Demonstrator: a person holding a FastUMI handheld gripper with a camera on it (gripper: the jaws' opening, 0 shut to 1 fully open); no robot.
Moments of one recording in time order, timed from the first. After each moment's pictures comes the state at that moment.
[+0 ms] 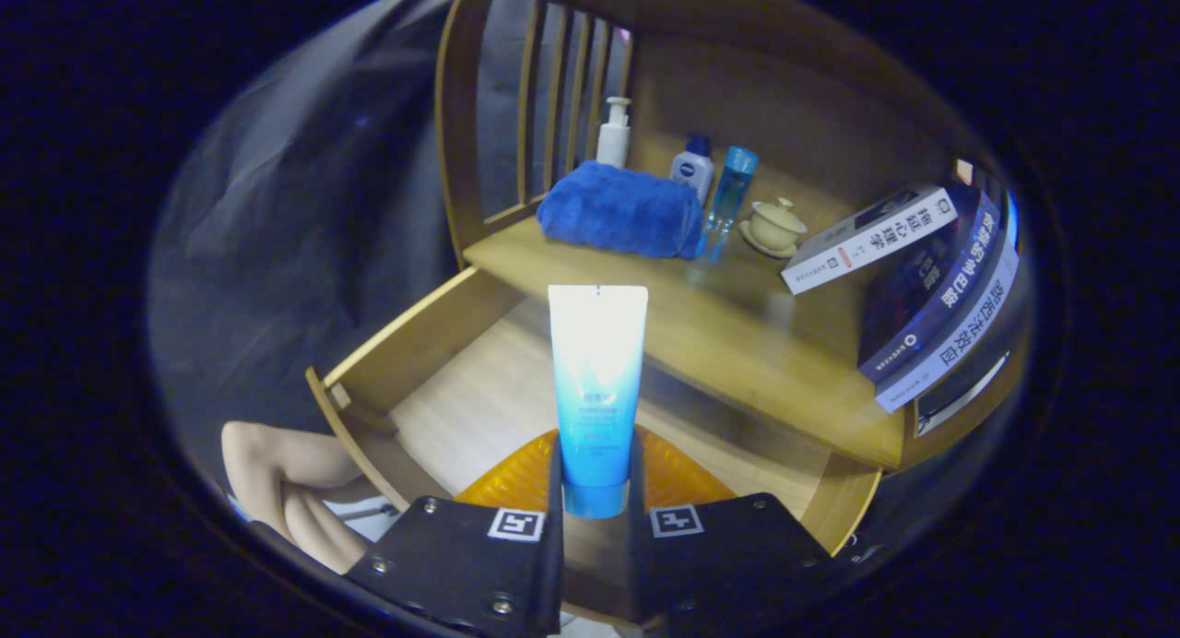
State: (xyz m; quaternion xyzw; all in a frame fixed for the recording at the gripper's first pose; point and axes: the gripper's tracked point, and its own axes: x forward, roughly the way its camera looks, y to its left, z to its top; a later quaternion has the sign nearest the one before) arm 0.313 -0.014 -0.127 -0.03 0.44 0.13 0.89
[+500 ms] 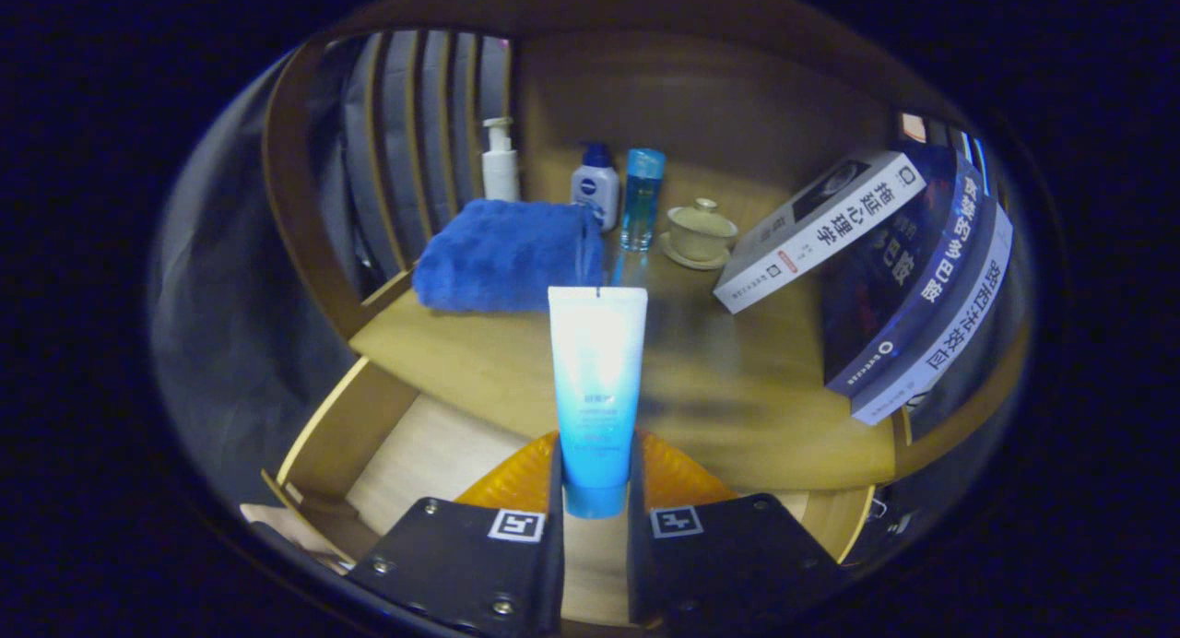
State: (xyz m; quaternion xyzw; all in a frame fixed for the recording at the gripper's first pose) arm 0.400 -0.061 -0.156 0.02 0.43 0.01 0.90
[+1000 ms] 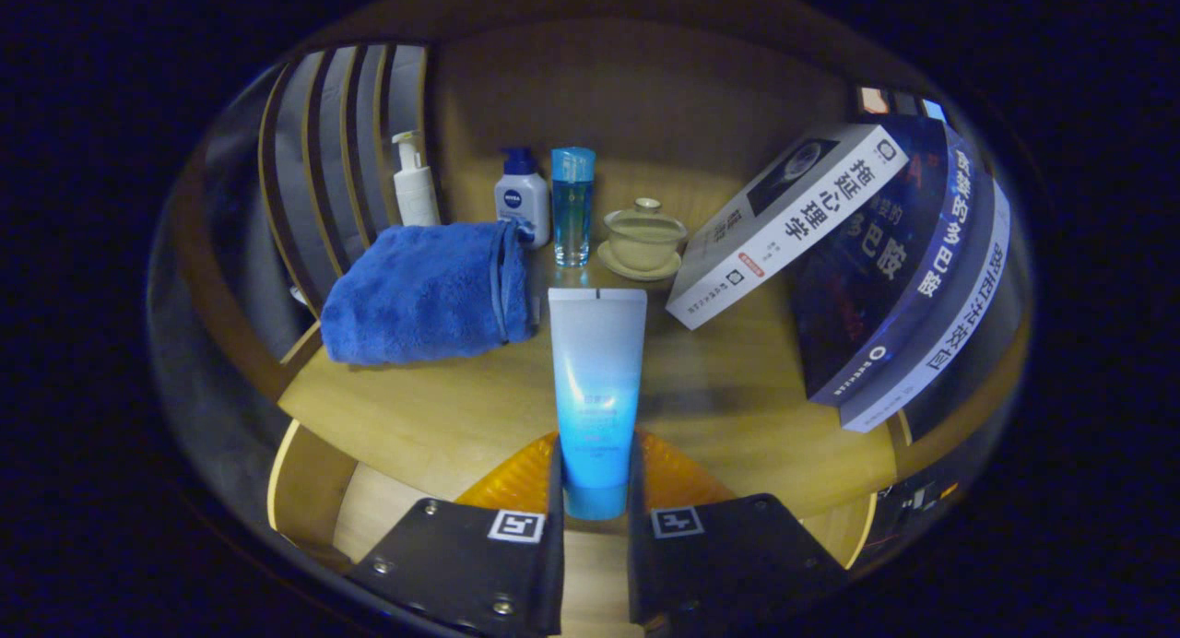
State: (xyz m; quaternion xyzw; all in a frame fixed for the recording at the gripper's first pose) arm 0.438 -0.084 -0.172 0.03 0.42 -0.06 0.90
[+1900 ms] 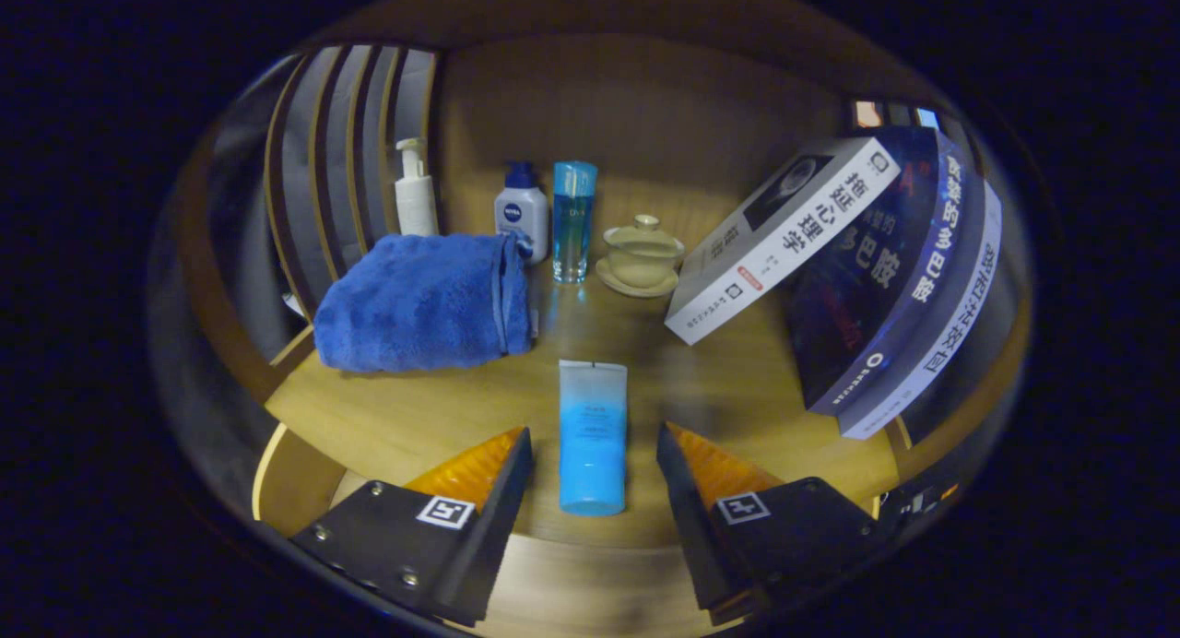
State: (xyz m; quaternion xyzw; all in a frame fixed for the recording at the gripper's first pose) arm 0.440 -0.078 -0.161 0.02 0.37 -0.07 0.93
